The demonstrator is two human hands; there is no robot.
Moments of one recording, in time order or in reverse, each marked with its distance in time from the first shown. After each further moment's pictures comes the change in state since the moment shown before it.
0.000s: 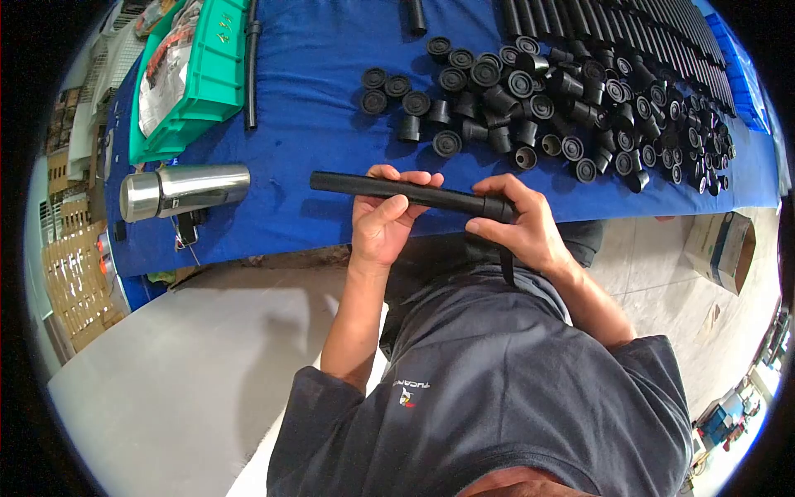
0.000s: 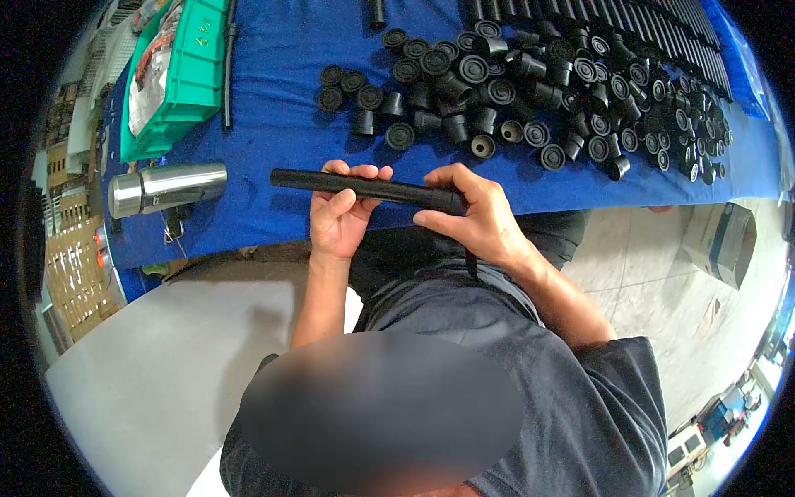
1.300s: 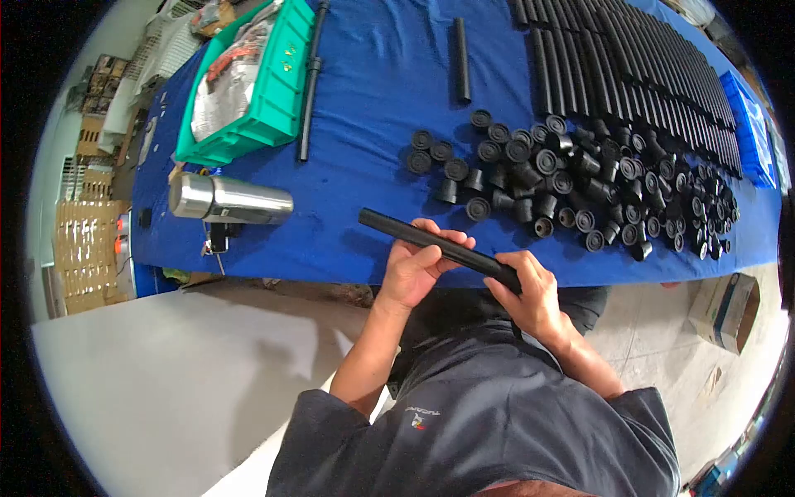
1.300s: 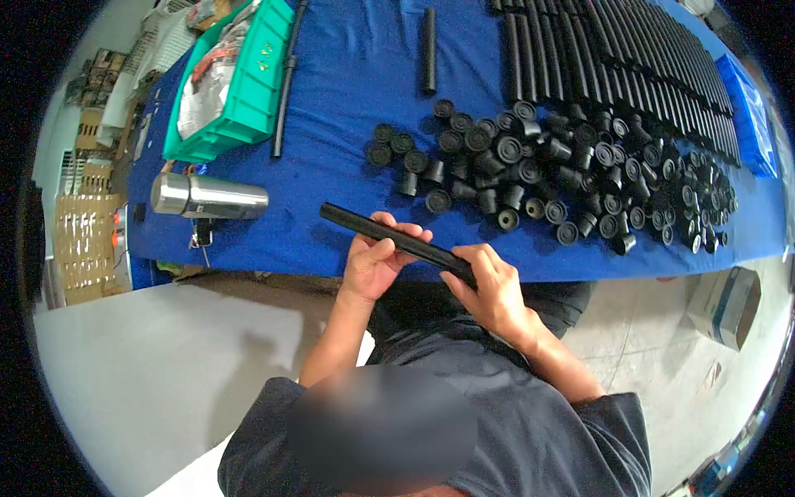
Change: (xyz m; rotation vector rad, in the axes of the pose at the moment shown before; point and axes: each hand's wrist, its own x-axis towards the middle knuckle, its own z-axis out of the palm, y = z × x) left_hand 0.002 0.004 0.003 -0.050 0.050 -0.115; right_hand -0.006 0.004 0.011 -0.307 0.115 -0.361
